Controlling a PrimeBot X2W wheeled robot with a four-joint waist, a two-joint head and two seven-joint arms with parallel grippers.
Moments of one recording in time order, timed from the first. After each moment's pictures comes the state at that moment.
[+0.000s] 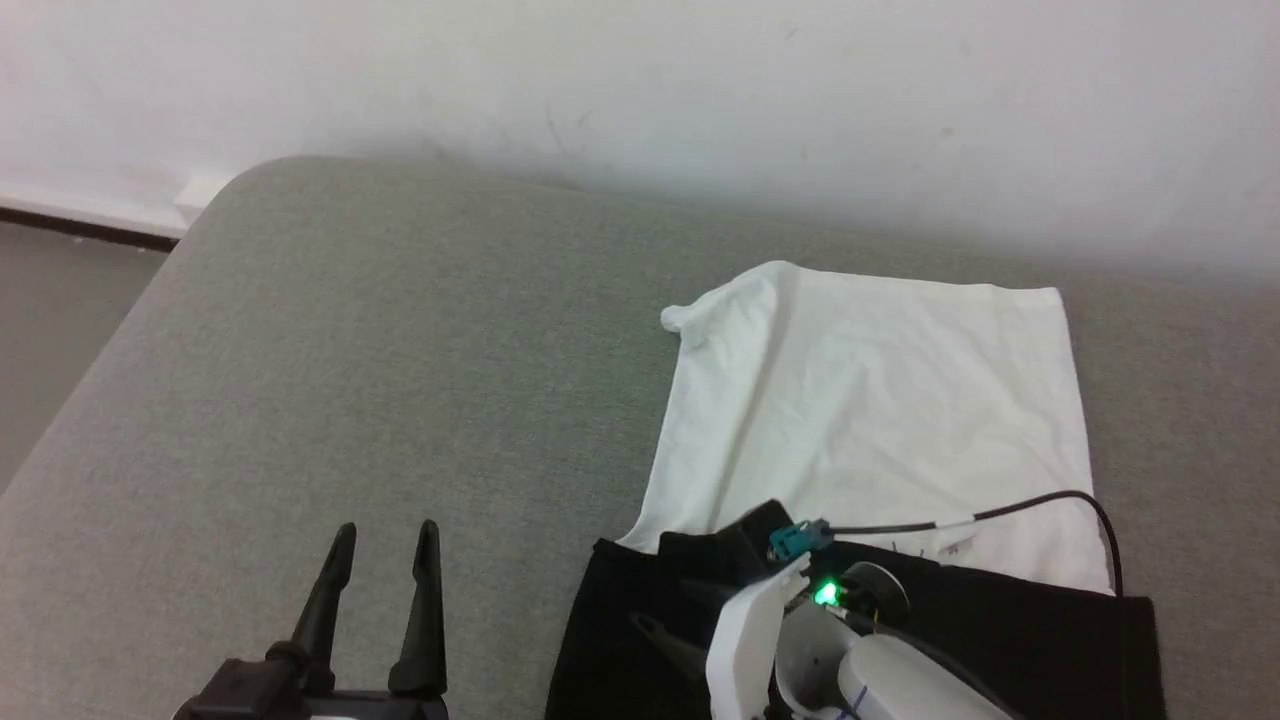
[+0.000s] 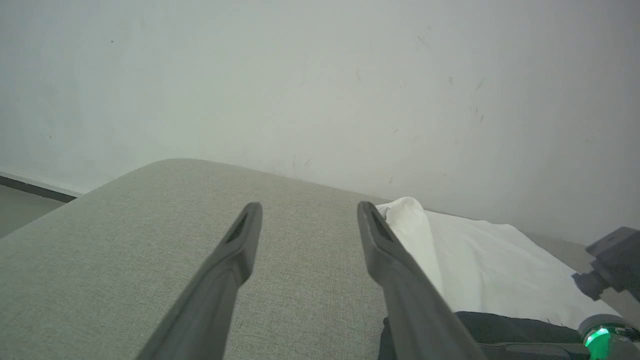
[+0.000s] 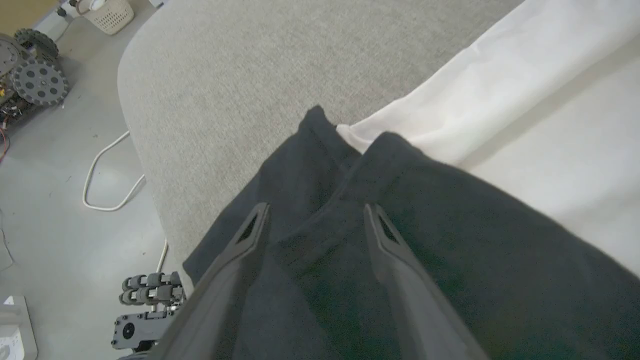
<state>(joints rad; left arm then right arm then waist) 0.22 0.09 -0.07 -0.17 -0.24 -0.02 -0.22 -0.35 -0.05 0.72 0.58 0.53 0.13 0.22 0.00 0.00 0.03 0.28</state>
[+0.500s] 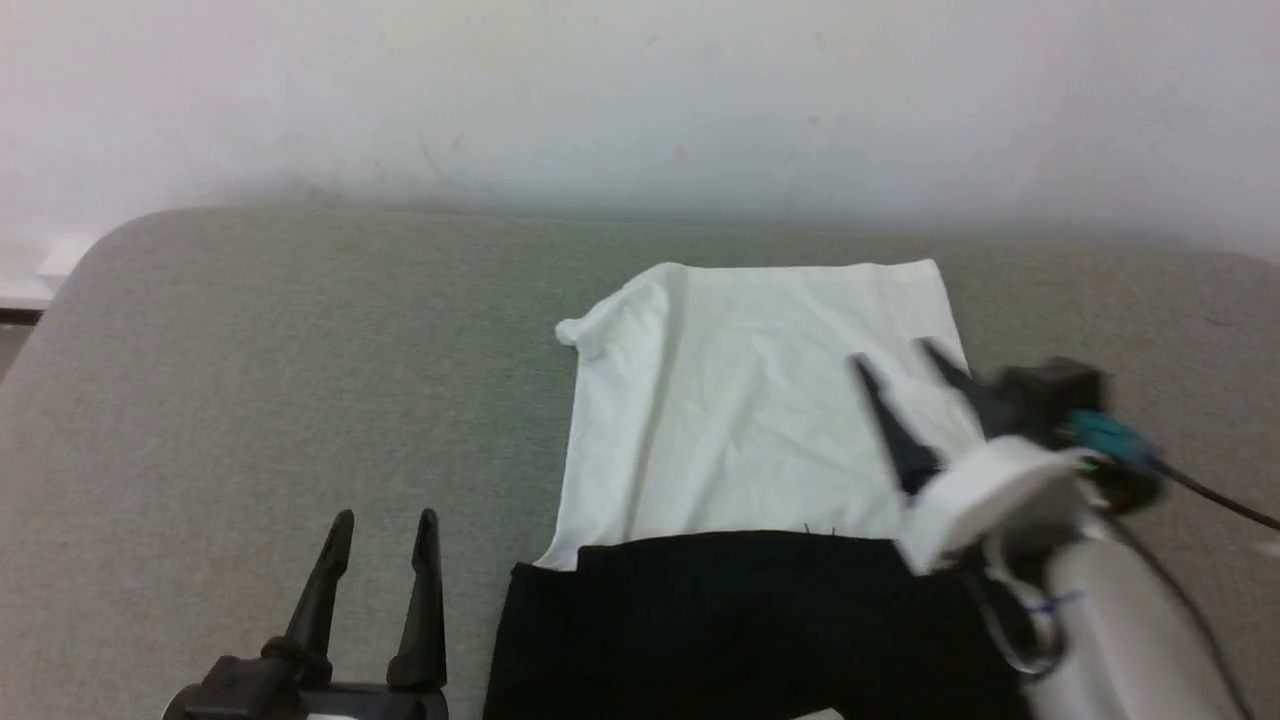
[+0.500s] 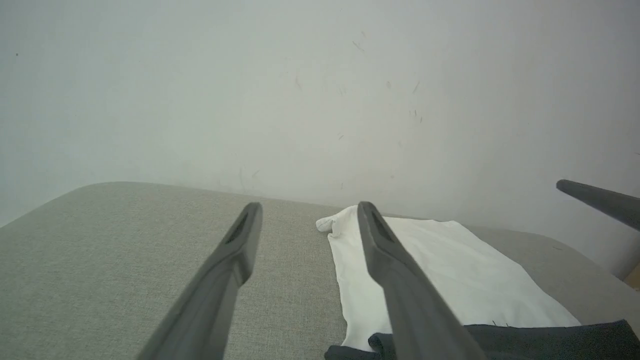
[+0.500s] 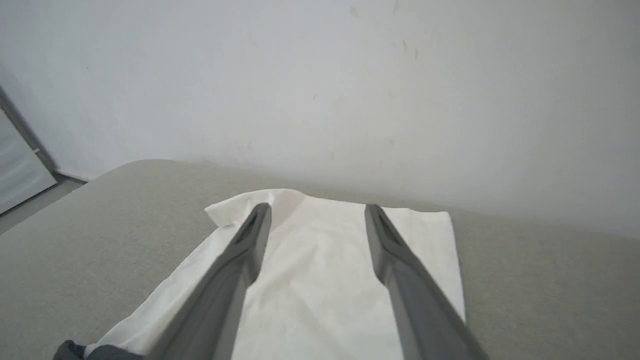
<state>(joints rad) 0.22 0.10 -0.08 -0.21 -0.24 -0.01 -0.22 -0.30 -0.06 0.20 0.29 0.26 0.13 0.03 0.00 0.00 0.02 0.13</state>
